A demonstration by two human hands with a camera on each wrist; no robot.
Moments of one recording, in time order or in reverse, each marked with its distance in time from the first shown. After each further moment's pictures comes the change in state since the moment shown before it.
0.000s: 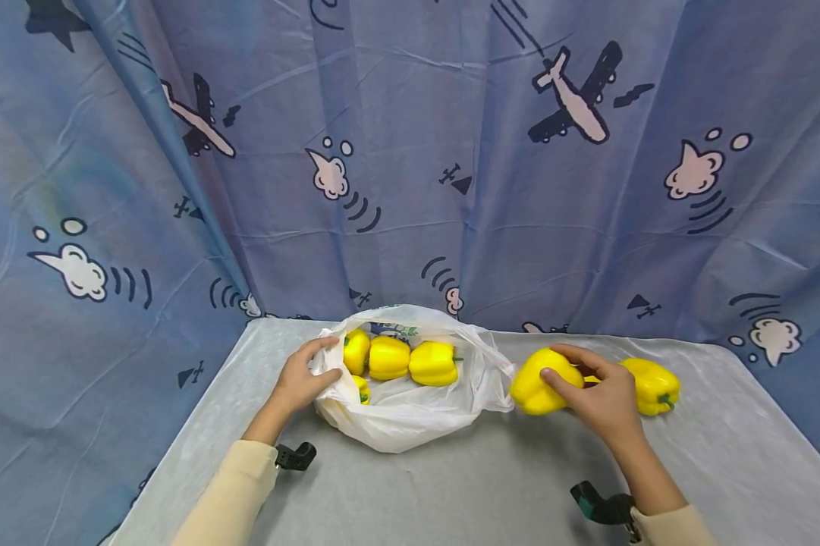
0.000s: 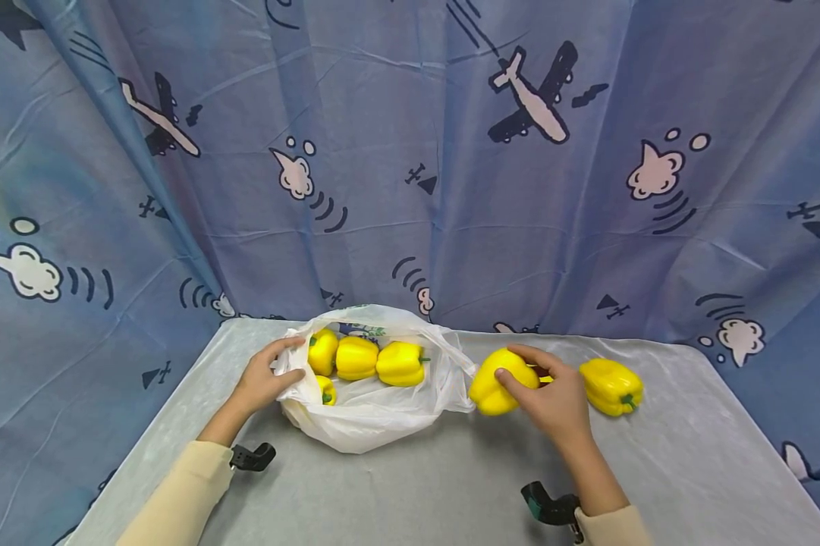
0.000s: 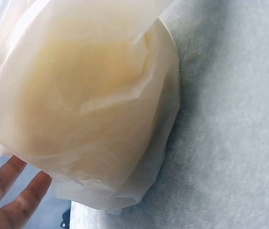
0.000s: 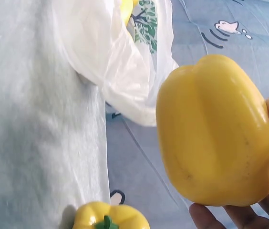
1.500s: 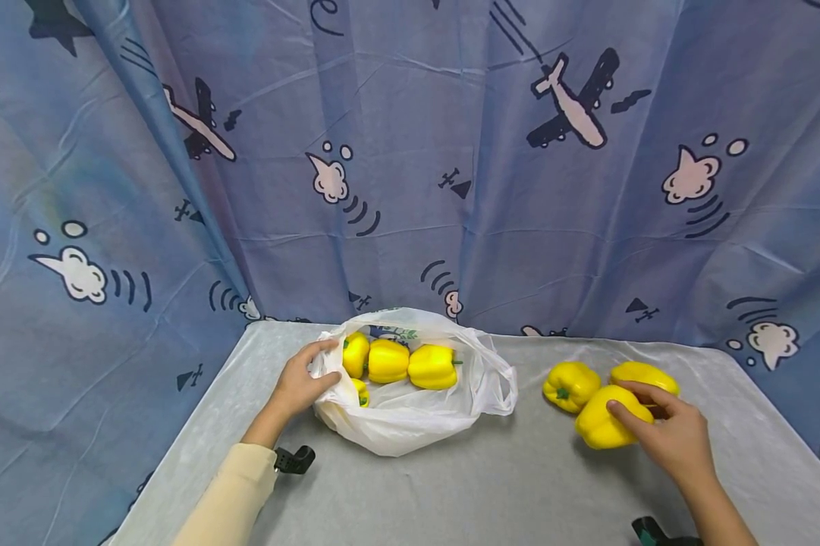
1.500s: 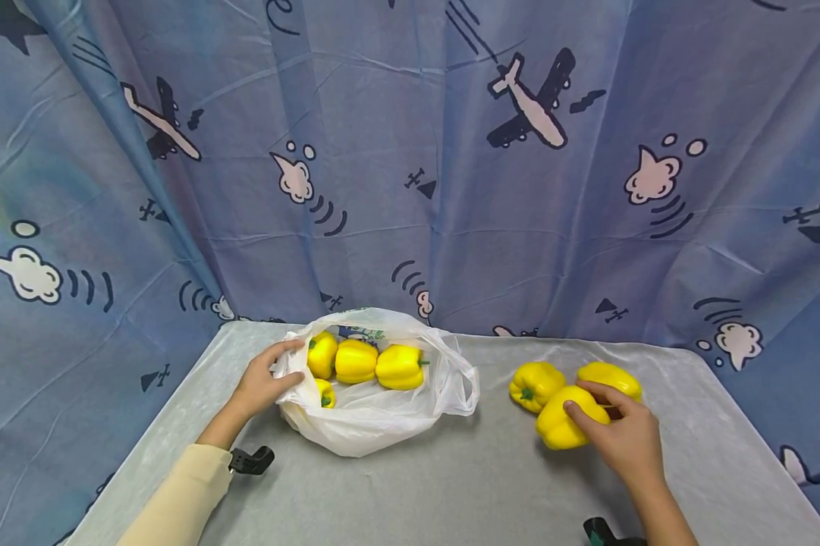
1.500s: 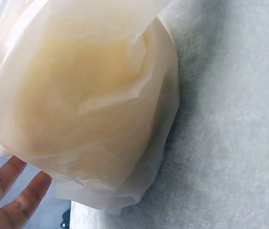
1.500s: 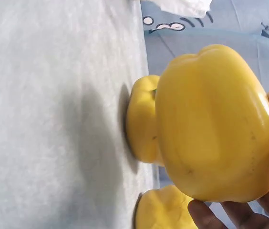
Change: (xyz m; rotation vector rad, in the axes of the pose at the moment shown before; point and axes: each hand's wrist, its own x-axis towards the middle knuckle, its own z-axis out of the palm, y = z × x) left_hand -0.002 0.001 0.000 0.000 0.013 0.005; right_hand -0.022 0.066 -0.058 -0.199 0.018 0.222
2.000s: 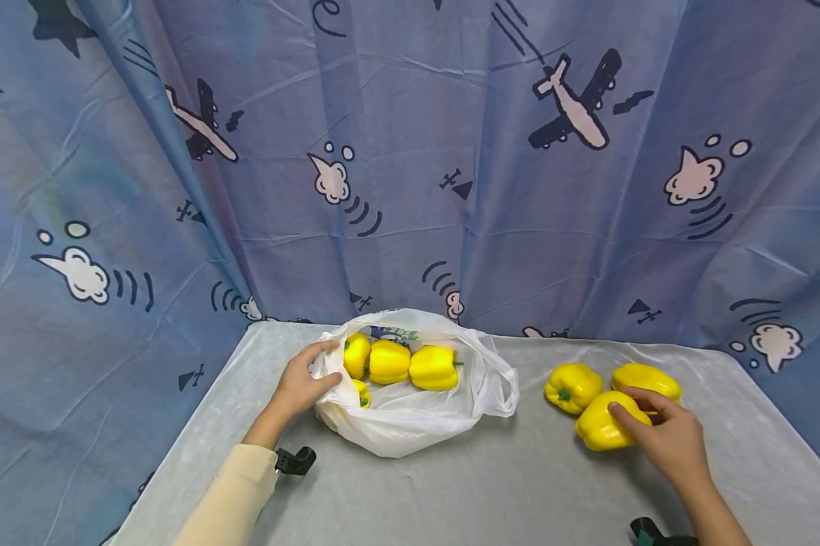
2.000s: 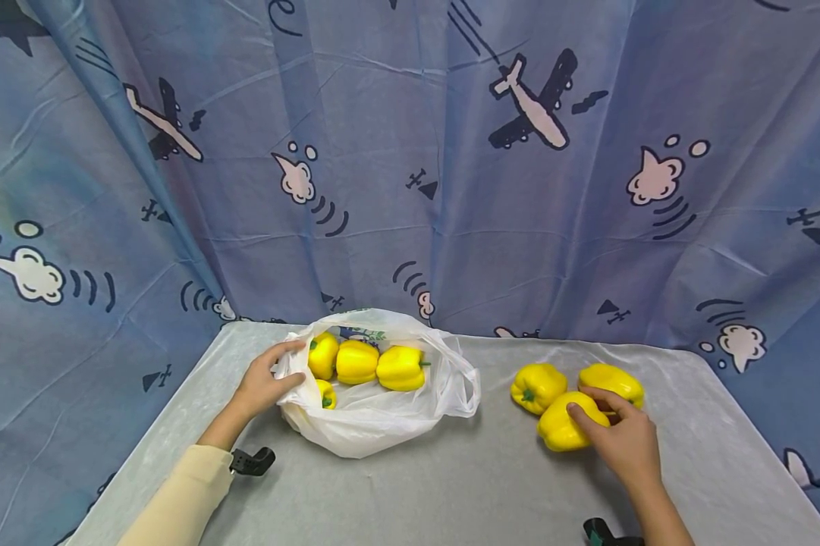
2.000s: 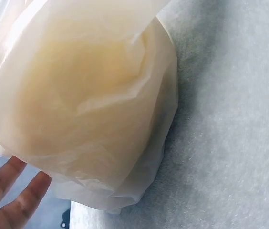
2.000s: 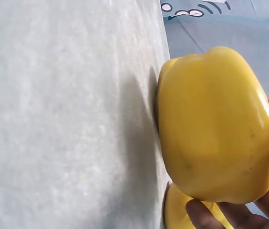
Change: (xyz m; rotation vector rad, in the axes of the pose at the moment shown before) left_hand 0.000 0.001 0.000 0.011 0.000 -0.004; right_hand 0.003 0.021 0.009 -0.023 -0.061 0.072
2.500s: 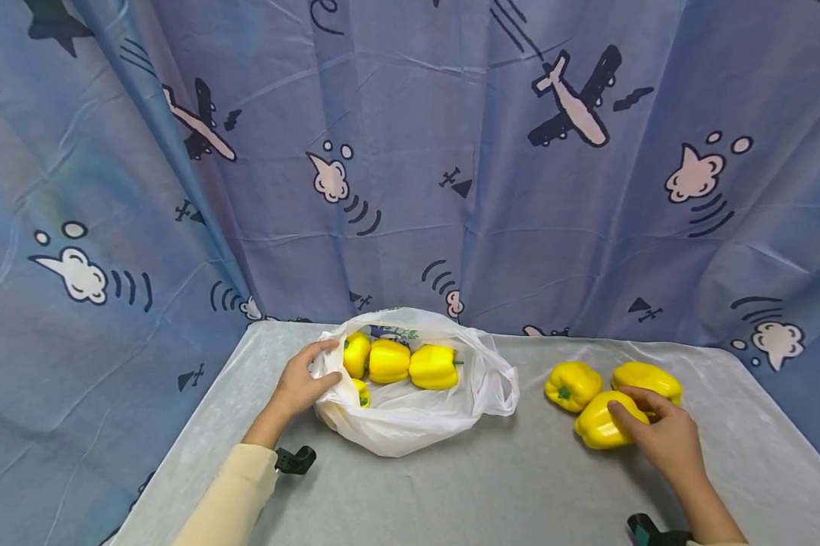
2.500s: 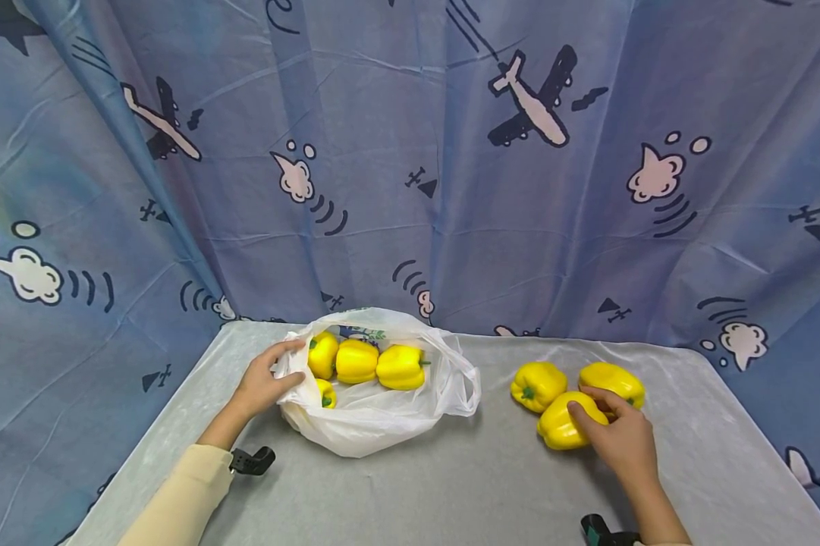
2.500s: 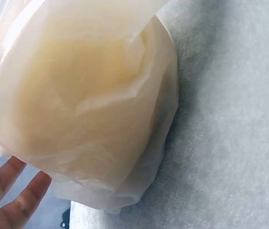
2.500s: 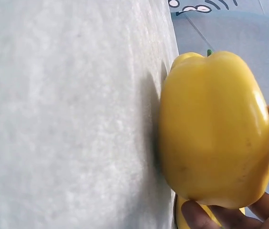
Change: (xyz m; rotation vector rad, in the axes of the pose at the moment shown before) left_hand 0.000 0.000 0.000 -0.009 0.004 0.002; right_hand 0.003 0.009 0.006 -0.050 -0.055 0.017
